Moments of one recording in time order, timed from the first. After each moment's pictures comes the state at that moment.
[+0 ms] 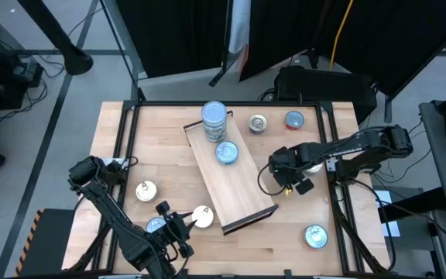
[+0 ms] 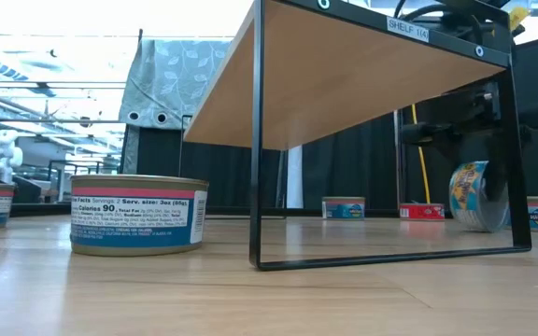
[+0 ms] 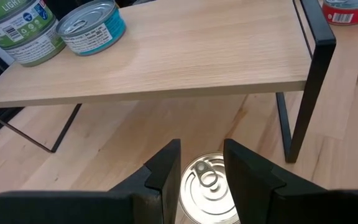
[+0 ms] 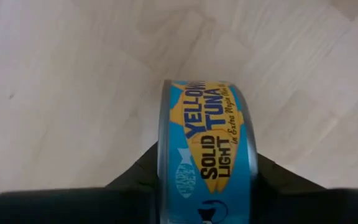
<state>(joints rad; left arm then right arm) -0.86 1.89 1.55 -1.17 -1.01 -1.27 0.02 1.39 0.80 -0.93 0.05 -0.51</state>
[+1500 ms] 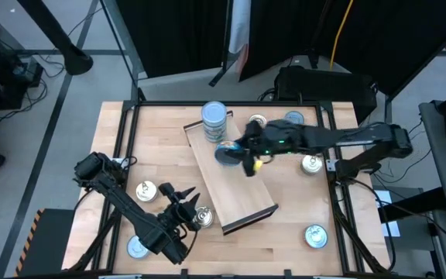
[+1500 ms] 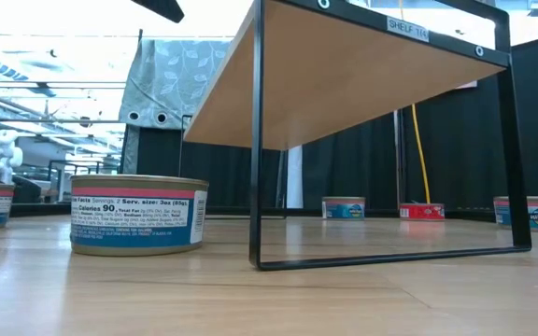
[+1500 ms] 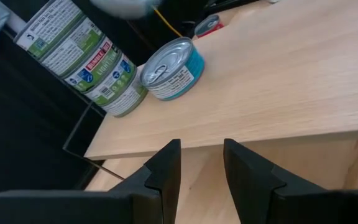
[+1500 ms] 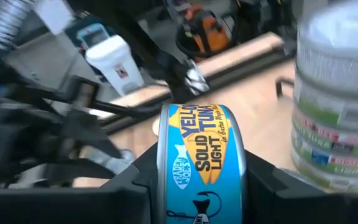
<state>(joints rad) -0.73 1.89 1.55 -1.41 -1.16 -1.17 0.00 1.40 1.22 -0.14 0.05 0.43</state>
